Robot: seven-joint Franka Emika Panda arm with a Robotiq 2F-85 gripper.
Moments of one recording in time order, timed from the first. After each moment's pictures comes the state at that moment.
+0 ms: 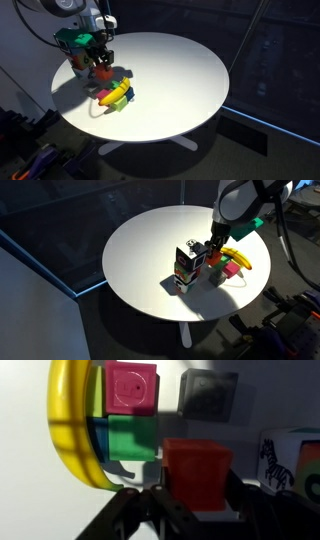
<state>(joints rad) -0.01 0.37 0.03 -2.25 0.02 2.57 -0.06</state>
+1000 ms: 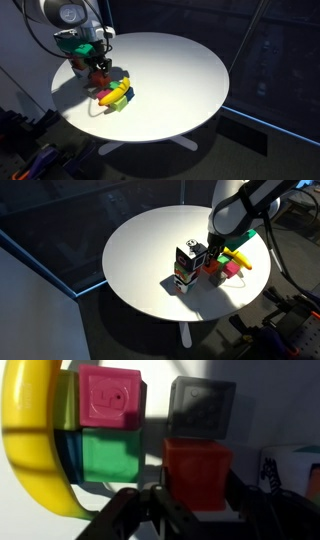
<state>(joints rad) 0.01 0.45 0.04 -2.24 0.02 2.59 -0.06</state>
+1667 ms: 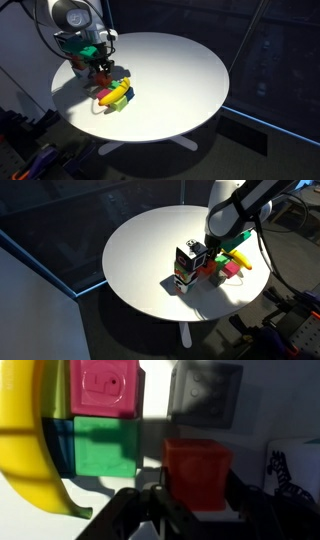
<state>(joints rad) 0.01 0.51 0.05 -2.18 0.02 2.59 -0.06</state>
